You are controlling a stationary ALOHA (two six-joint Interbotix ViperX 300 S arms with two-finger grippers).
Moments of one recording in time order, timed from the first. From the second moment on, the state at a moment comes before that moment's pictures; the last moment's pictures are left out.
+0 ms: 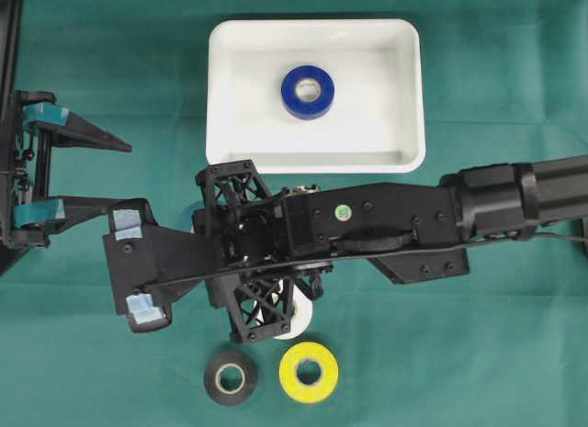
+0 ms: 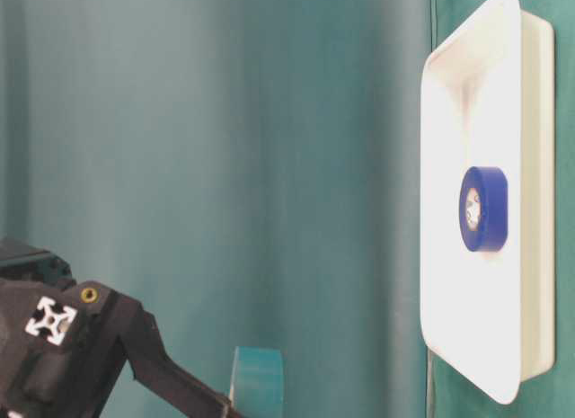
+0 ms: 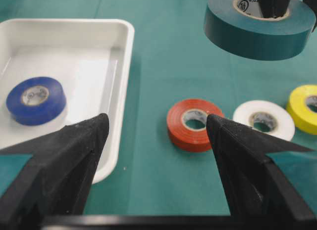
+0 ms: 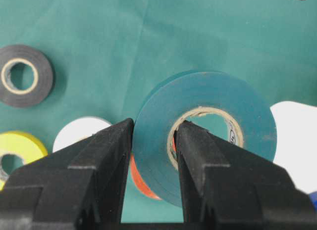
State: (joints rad) left arm 0.04 -0.97 1.24 0.00 -0.04 0.02; right arm 0.16 0.40 -0.51 -0.09 1.20 0.09
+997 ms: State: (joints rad) left arm 0.04 -0.97 1.24 0.00 -0.02 0.02; right arm 0.17 0.26 -0.31 -0.09 1.18 0.11
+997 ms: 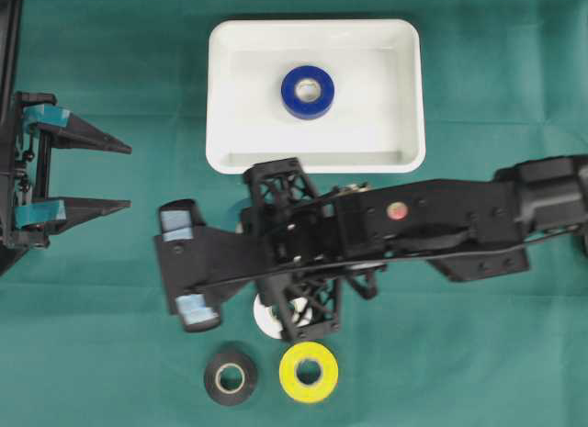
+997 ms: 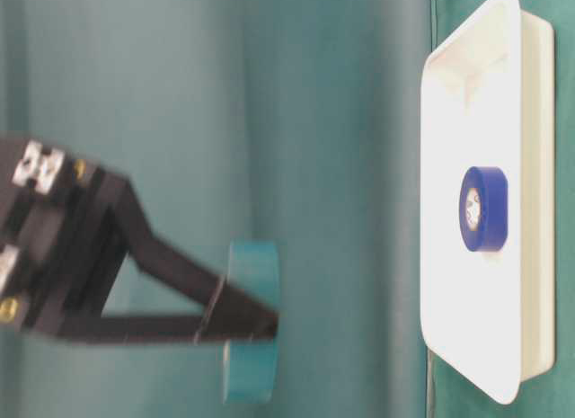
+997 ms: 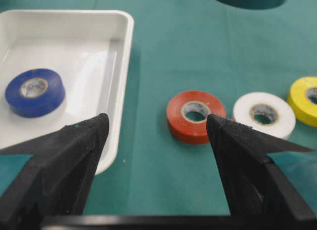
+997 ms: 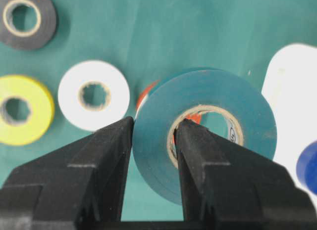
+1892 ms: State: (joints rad) left arm 0.04 -0.97 1.24 0.00 -0.02 0.02; right arm 0.17 -0.17 0.29 -0.09 0.97 0.29
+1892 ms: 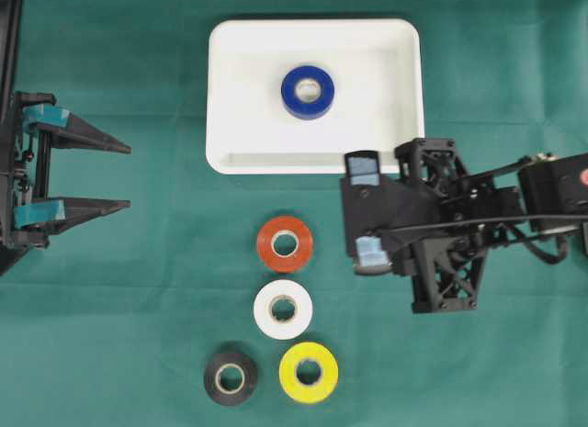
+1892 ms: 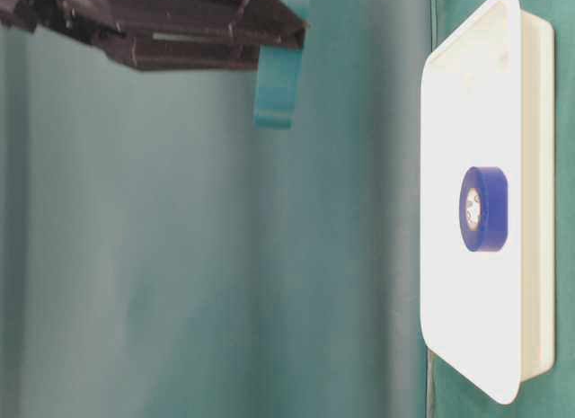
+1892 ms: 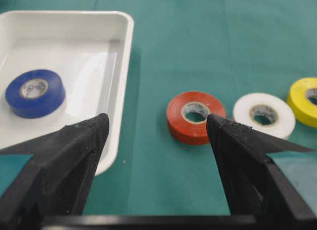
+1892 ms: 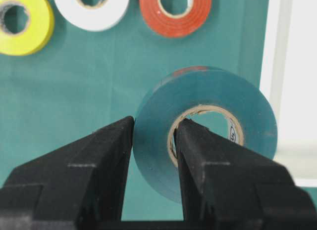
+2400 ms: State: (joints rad) left arm 0.04 -0.97 1.24 0.00 -0.02 0.02; right arm 0.17 -0.19 0.32 -0.10 0.96 0.30
